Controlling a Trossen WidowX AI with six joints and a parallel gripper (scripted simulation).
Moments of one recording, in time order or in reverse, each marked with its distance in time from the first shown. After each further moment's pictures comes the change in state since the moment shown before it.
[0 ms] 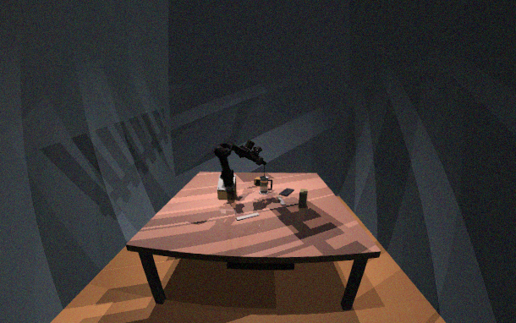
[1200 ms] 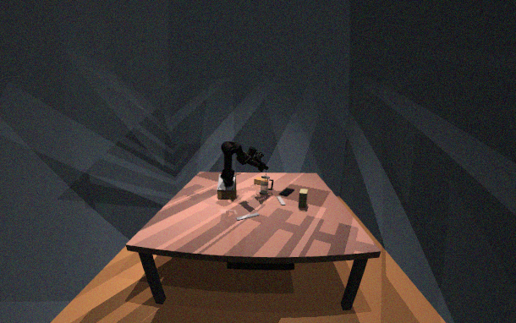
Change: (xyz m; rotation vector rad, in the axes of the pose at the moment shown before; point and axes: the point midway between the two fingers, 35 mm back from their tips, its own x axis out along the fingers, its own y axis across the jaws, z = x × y) arm 0.038 0.005 -0.032 0.024 -0.039 0.005
